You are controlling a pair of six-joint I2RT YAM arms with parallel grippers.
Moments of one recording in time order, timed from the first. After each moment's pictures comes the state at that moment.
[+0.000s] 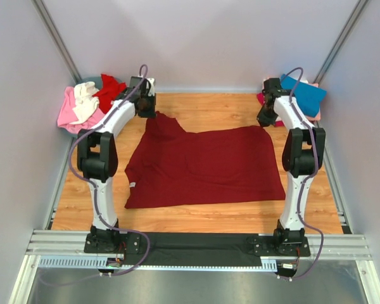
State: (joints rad) left arm -0.20 2.14 1.80 -0.55 0.11 -0.13; right arm 0.03 2.23 1.96 -0.88 0.18 0.56
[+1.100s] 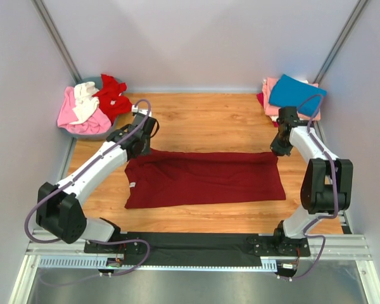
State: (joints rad) left arm -0.48 1.40 1.16 -0.72 -0.43 -0.31; right arm -0.02 1.66 1.22 -0.73 0.21 0.55
